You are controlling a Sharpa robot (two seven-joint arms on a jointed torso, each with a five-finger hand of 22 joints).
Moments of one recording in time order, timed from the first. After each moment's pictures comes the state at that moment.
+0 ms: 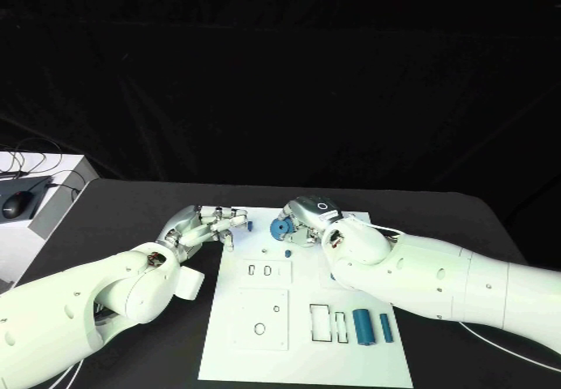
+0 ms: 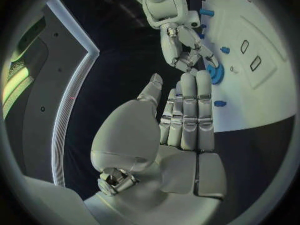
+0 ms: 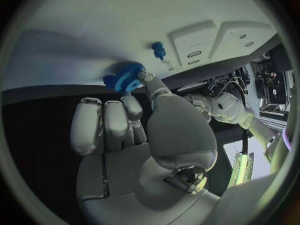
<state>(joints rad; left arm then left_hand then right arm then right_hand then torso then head) 0.95 -0.96 0.19 1.64 -0.30 -0.31 0.28 1.34 0.02 -0.01 -0.07 0.05 1.03 0.16 0.07 0.07 1.21 0.09 0.12 0.07 1.26 0.01 0.66 0.70 0.16 1.12 0.01 0.86 0.55 1.20 -0.49 -0.11 1.30 -1.73 -0.50 -0.30 1.21 -0.05 0.13 -0.12 0.47 1.05 0.14 0.06 0.07 1.34 0.02 1.03 1.26 1.44 -0.05 1.23 0.95 0.06 1.47 -0.06 1.22 1.31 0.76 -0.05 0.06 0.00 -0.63</state>
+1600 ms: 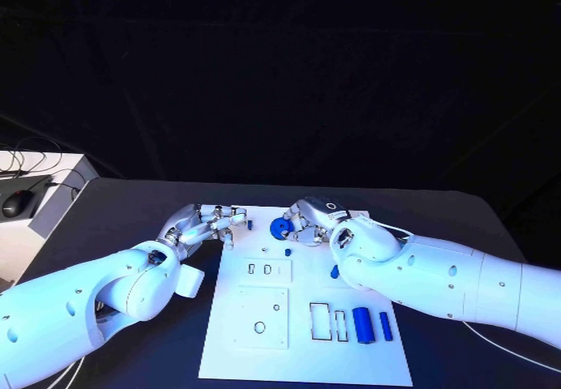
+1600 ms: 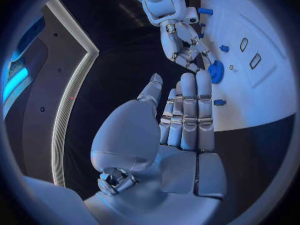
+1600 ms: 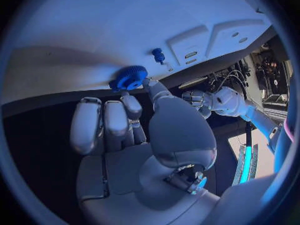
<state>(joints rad) 0.95 -0.96 0.19 1.63 -0.30 -0.31 0.28 1.34 0.02 -0.01 -0.07 0.05 1.03 0.16 0.07 0.07 1.21 0.09 0.12 0.07 1.26 0.01 0.66 0.70 0.16 1.12 0.01 0.86 0.55 1.20 -0.53 -0.11 1.32 -1.64 -0.49 -0.26 1.13 -0.04 0.10 0.01 0.56 0.98 0.15 0.06 0.07 1.32 0.03 1.02 1.24 1.44 -0.05 1.23 0.95 0.06 1.47 -0.06 1.21 1.31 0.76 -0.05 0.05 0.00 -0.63</state>
